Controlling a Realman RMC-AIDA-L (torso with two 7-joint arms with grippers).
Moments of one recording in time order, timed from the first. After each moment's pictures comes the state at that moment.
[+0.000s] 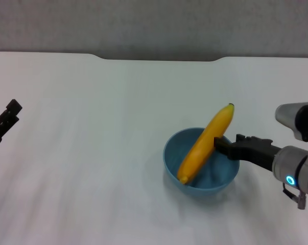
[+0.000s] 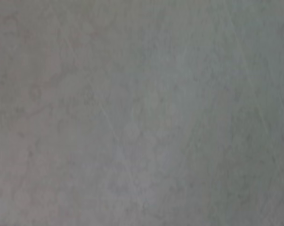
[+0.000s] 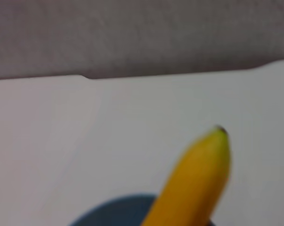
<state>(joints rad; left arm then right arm) 0.02 -2.05 -1.70 -0.83 0.54 -1.00 2.08 0.20 2.00 -1.93 -1.20 0.75 0.32 -0.14</state>
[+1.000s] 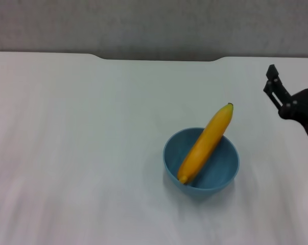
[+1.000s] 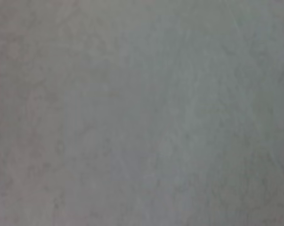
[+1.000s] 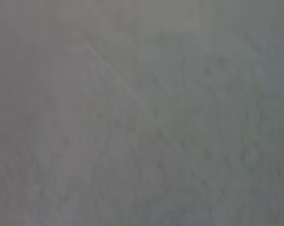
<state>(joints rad) -0.03 -2.05 -1.70 -0.53 0.28 -1.31 2.35 -0.09 2.00 -2.20 -1.25 0.68 -0.75 -0.44</state>
